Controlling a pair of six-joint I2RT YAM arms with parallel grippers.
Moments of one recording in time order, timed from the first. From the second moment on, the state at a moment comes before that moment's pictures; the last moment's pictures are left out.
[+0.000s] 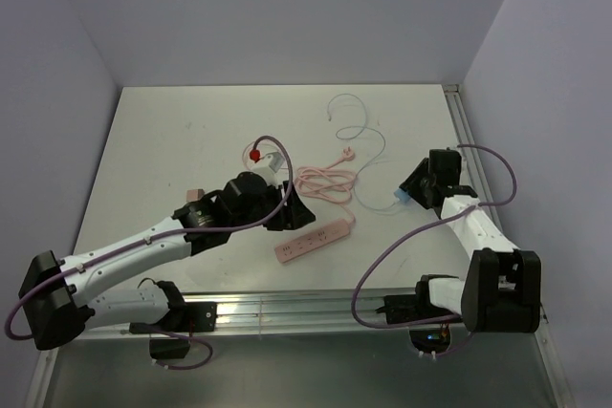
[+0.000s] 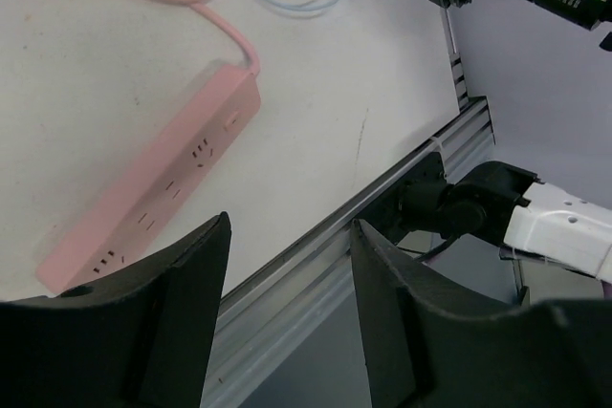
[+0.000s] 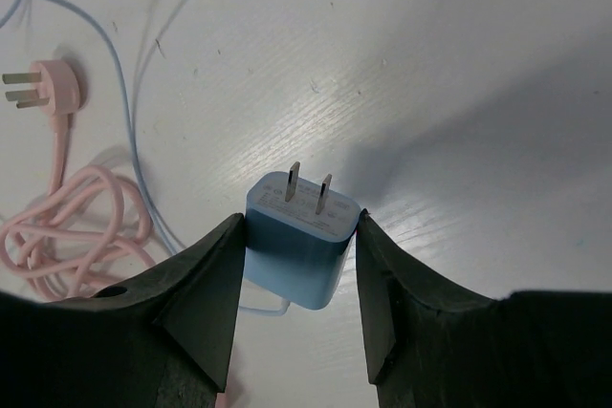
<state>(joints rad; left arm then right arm) -0.97 1.12 0.83 -0.22 0.02 -0.87 -0.06 1.20 0.62 -0.29 0.01 0.67</state>
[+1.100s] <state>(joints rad) -1.04 1.60 1.12 -0.46 -0.23 -0.53 -0.06 1.05 0.69 -0.40 -0.09 0.56</state>
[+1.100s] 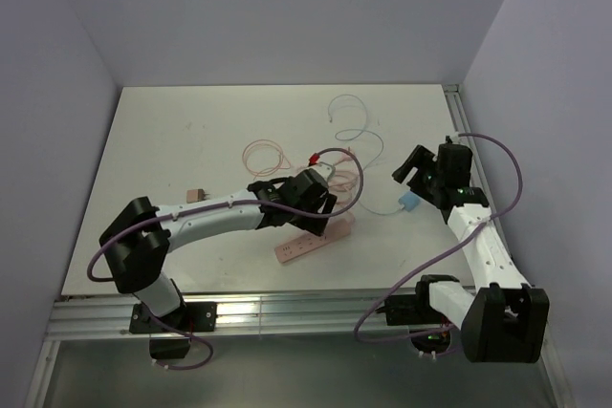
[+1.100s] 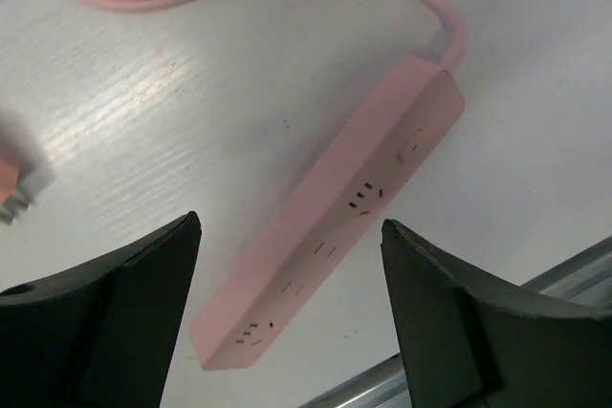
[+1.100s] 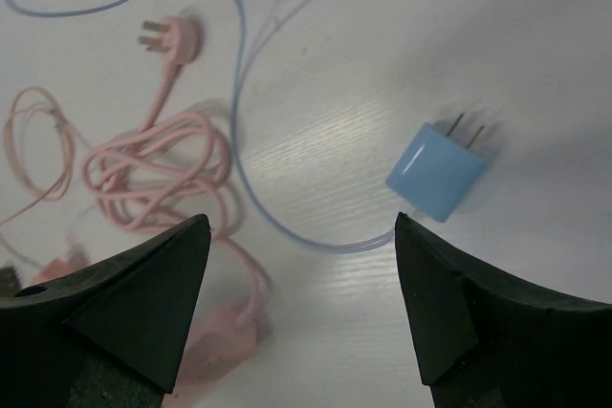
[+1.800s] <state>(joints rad) -0.93 1.89 1.21 -0.42 0.33 -0.26 -0.06 0.97 0.68 -0.38 -0.33 0.53</state>
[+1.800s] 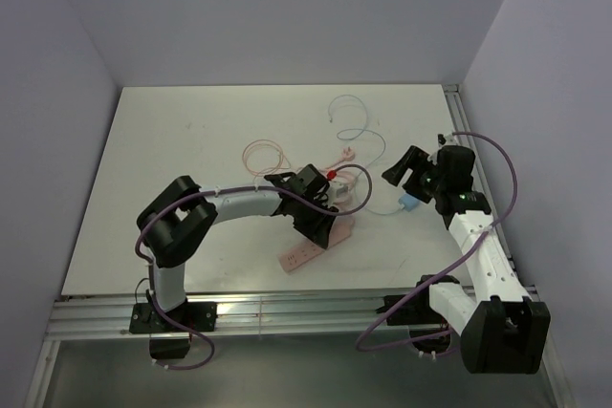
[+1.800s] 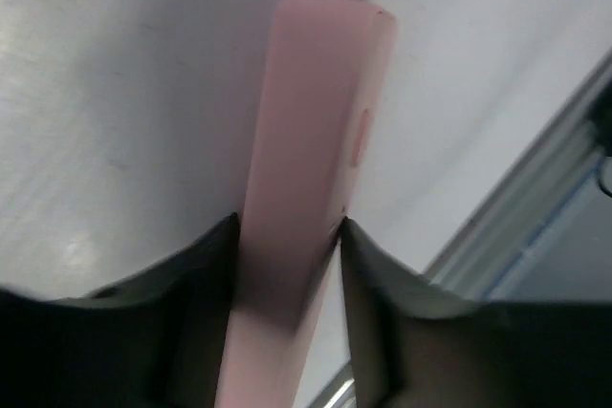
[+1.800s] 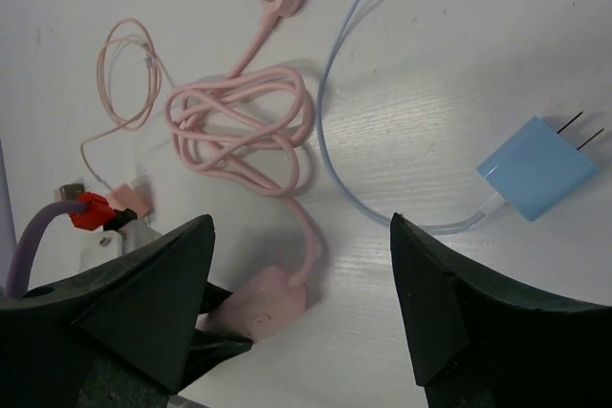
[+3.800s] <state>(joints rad) -0.85 1.28 0.84 -0.18 0.58 -0.54 0.28 1.17 0.64 -0.11 -0.60 1.21</state>
